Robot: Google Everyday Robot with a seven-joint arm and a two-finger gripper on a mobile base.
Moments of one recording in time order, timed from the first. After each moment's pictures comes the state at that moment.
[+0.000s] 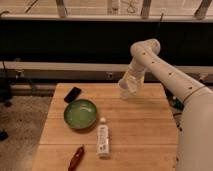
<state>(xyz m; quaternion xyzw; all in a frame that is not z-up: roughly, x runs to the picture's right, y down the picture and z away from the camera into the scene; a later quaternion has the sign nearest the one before) 0.173 -0.055 0.859 -0.18 -0.14 -0.46 0.86</state>
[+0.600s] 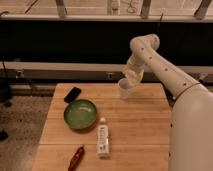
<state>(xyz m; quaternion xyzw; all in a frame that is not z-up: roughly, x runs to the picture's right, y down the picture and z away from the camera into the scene) 0.166 -0.082 0.863 -0.16 -0.14 -0.47 0.86</state>
